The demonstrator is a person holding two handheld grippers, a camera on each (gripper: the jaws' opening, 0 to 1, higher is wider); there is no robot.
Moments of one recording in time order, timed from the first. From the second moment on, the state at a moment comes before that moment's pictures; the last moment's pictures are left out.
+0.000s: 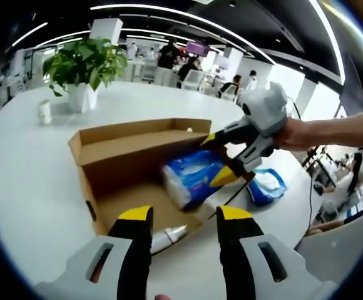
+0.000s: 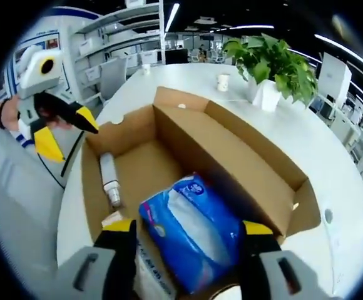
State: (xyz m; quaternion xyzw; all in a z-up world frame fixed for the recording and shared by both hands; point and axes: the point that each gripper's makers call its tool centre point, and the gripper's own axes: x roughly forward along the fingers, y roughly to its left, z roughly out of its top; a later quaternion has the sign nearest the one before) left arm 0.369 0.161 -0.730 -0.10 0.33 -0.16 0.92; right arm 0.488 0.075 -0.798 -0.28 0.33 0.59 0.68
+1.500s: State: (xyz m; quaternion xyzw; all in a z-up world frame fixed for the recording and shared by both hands) left arm 0.366 0.155 -0.730 -0.10 0.33 -0.17 0.92; right arm 0.479 0.078 -0.842 -0.50 0.30 0.60 0.54
